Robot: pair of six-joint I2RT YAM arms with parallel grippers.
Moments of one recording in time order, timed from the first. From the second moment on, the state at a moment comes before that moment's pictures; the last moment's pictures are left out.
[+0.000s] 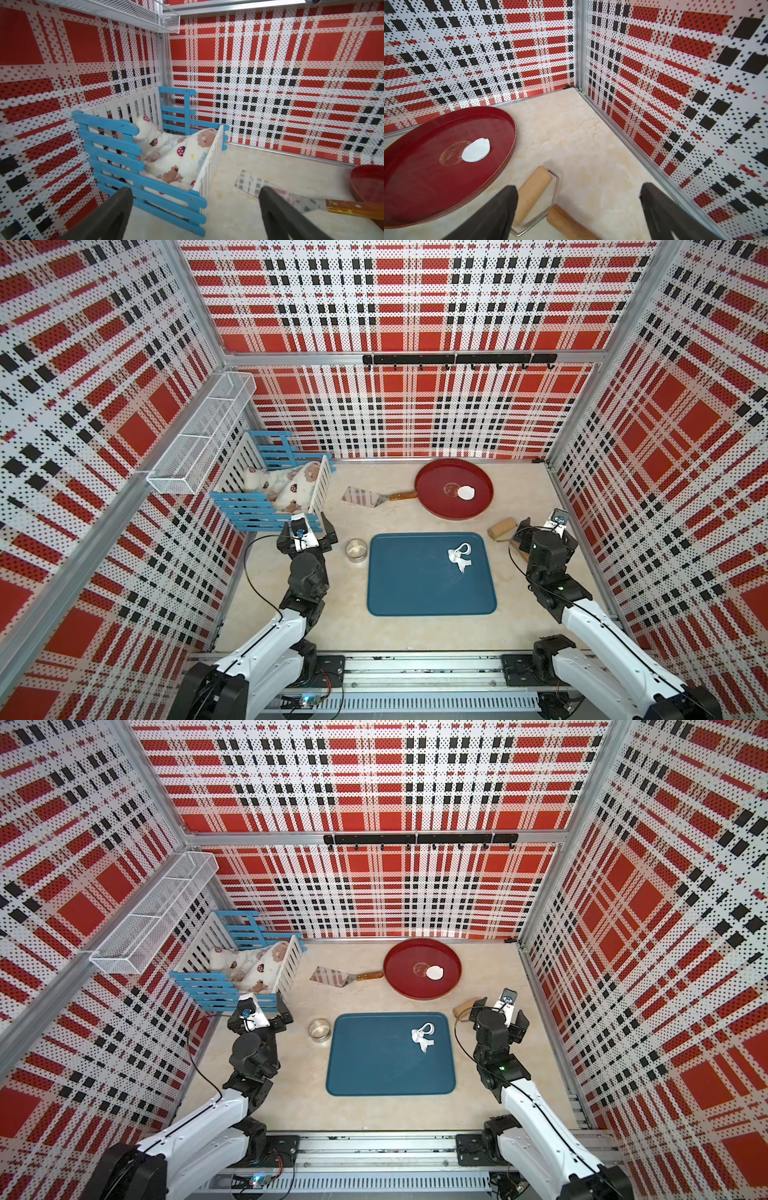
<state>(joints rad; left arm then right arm) -0.24 0.95 0.20 0.85 -0.59 0.04 0.26 0.87 0.45 0.11 0.72 0.21</state>
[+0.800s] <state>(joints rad) -0.02 1.56 0.22 1.29 -0.23 -0.05 0.11 0.99 0.31 0.50 0.45 0.04</state>
